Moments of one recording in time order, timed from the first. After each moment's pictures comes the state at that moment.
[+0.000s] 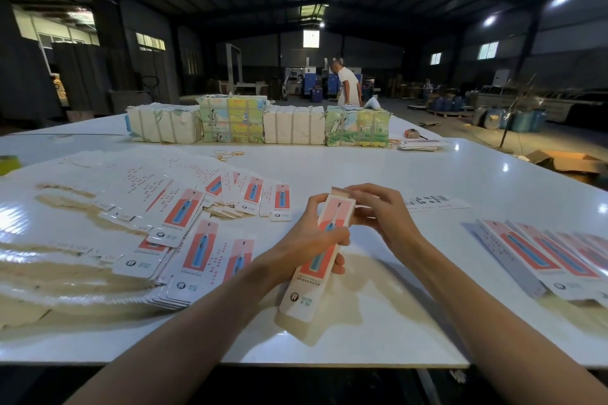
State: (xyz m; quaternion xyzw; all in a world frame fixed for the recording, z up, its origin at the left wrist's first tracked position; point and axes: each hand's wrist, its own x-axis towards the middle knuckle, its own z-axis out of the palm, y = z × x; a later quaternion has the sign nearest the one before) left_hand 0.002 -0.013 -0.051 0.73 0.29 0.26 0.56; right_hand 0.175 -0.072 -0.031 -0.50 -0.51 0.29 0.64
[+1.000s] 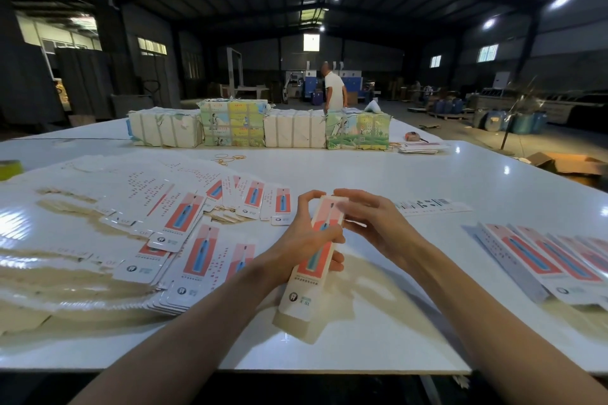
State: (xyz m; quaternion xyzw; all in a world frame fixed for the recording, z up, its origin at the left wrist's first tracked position) left_hand -0.003 -0.007 -0.047 0.70 0.29 0.30 0.59; right_hand 0.172 -0.070 -0.030 -0.47 -0.46 0.43 0.62
